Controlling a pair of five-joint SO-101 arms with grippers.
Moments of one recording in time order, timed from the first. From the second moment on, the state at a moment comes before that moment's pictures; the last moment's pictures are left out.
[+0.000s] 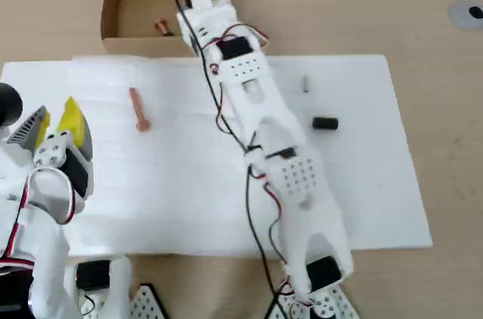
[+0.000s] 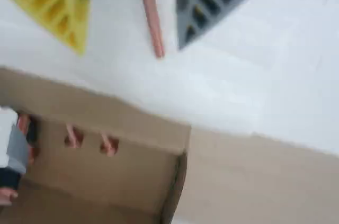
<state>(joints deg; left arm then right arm) -11.6 -69.9 20.2 78.0 -0.9 -25.9 56.7 -53.1 31.6 -7.3</state>
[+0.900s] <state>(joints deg) -11.8 -68.8 20.8 83.5 -0.9 -25.4 70.1 -89.1 59.6 -1.6</state>
